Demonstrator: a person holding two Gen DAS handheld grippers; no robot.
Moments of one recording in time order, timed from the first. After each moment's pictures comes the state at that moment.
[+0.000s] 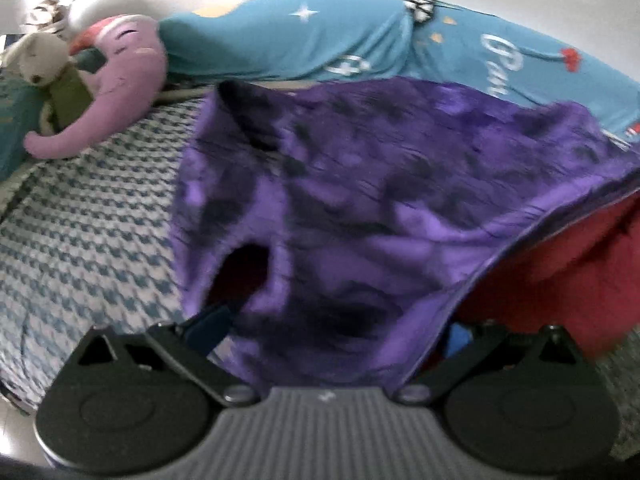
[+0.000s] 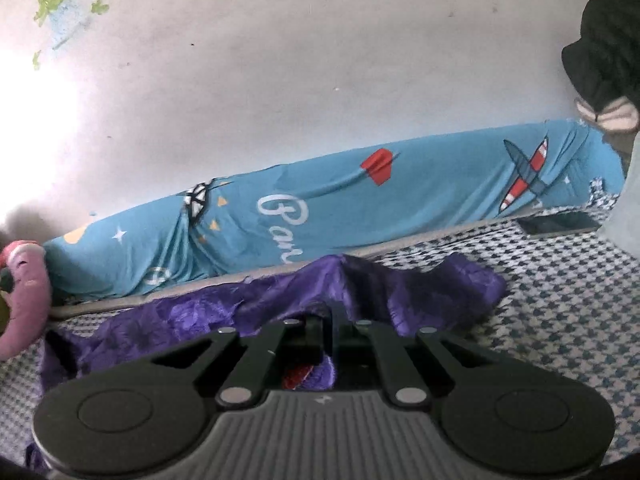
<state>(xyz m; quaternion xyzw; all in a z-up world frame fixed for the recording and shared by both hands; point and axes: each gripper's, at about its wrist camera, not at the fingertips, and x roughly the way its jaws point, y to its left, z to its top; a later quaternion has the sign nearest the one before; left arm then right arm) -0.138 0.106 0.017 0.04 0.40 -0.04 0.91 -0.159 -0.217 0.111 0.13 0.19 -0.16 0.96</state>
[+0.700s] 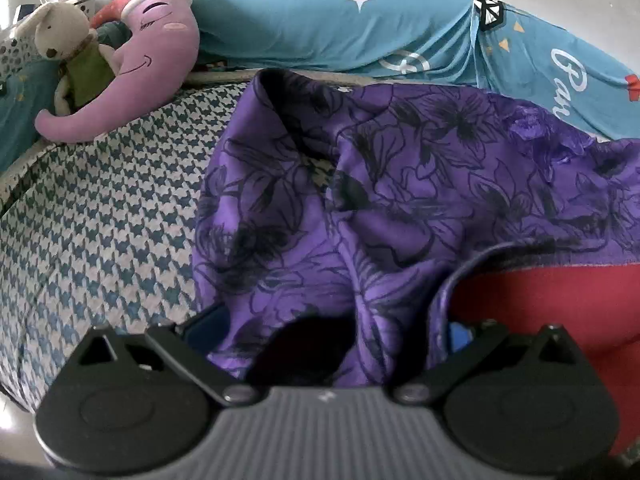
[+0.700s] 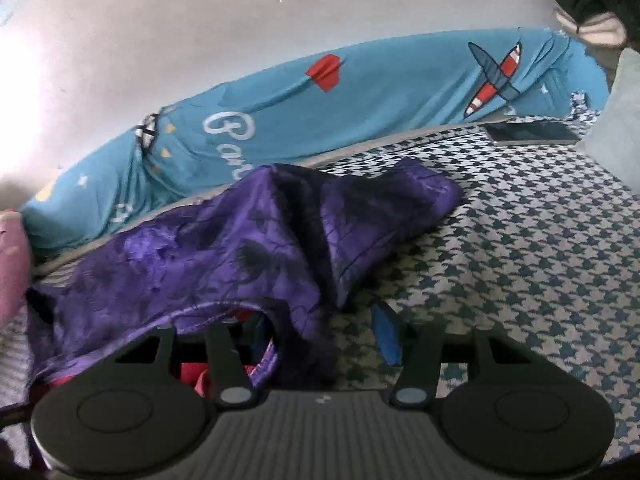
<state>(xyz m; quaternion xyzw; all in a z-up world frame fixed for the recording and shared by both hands) -0.079 0.127 0.006 0.02 0.42 -0.01 0.91 -0.180 -0.279 0.087 0.18 0.32 -0.13 0.92</state>
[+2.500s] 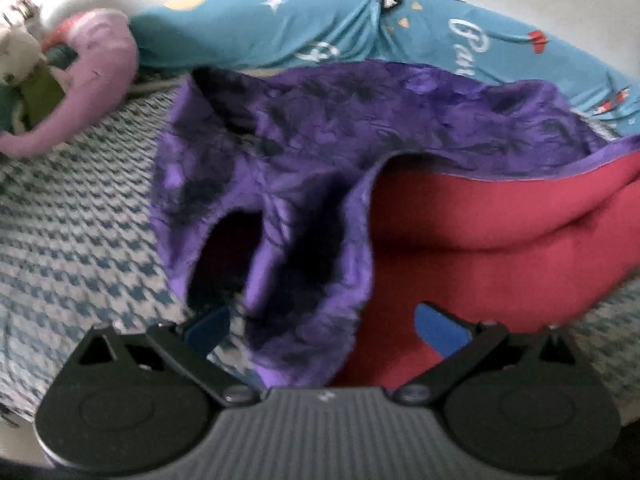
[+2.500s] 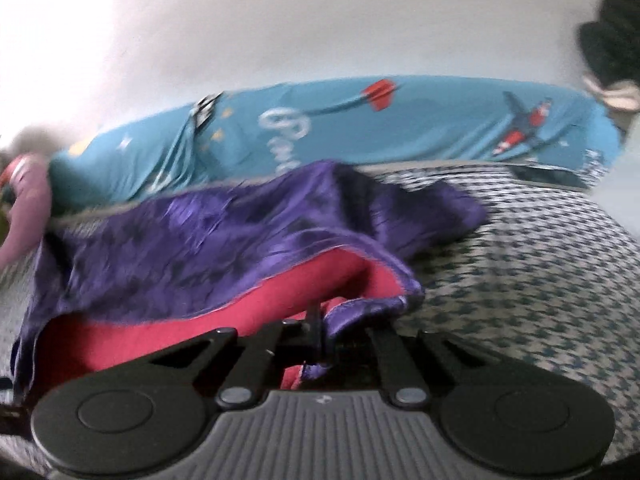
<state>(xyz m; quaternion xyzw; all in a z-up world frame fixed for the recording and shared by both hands) -0.156 0.111 0.005 0.07 0.40 -0.09 0.91 -0.208 -0.214 0.091 0.10 0.29 -0.13 0.94</state>
